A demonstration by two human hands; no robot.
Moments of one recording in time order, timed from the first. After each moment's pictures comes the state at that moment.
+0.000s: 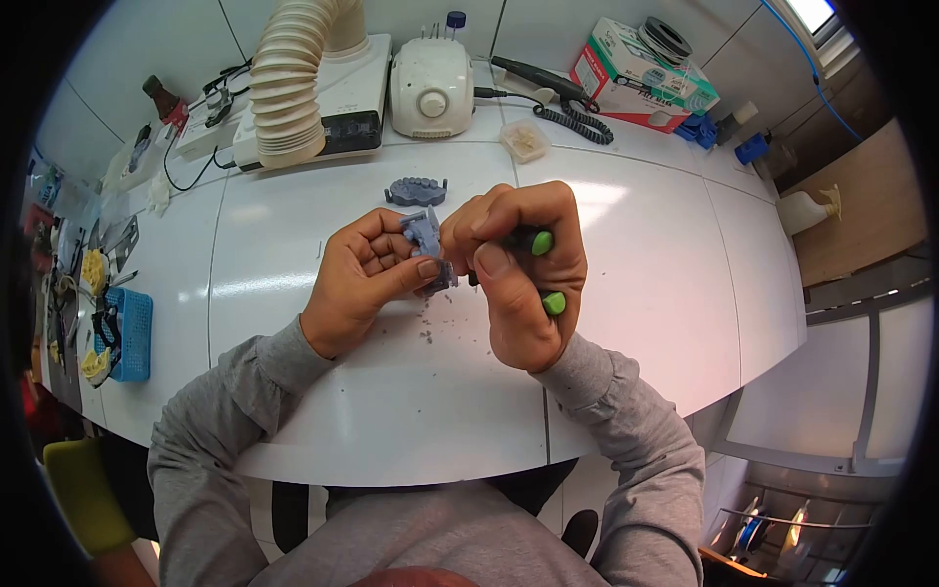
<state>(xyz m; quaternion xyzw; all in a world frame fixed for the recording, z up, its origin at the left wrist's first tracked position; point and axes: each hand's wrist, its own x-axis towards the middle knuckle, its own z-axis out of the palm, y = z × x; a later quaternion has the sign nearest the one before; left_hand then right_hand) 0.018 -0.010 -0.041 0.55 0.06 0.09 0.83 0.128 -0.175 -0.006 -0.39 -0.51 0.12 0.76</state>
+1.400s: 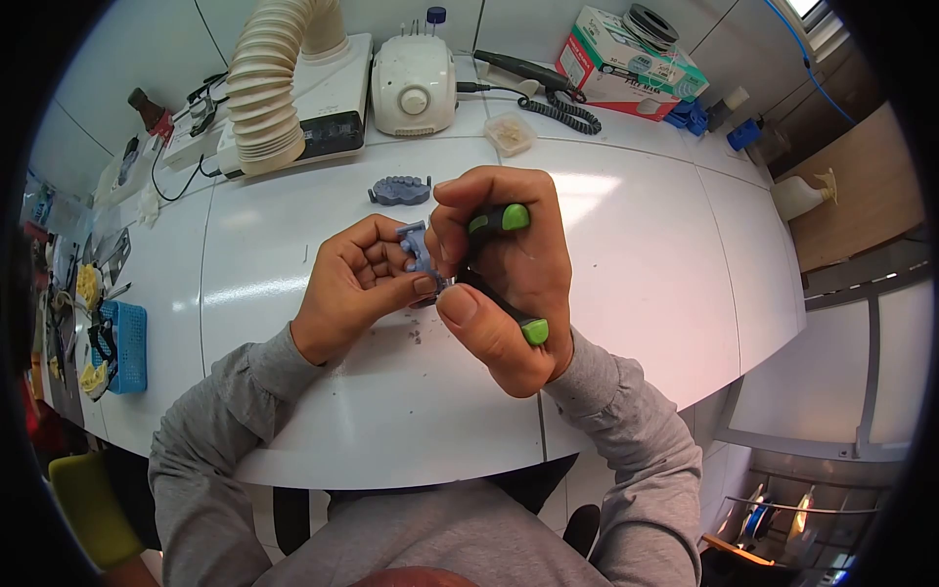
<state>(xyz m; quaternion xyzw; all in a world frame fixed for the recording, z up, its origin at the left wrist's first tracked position) 0.018 -0.017 -0.038 0.58 0.04 0.07 0.81 0.119 -0.189 0.007 -0.46 -0.47 0.17 0.73</state>
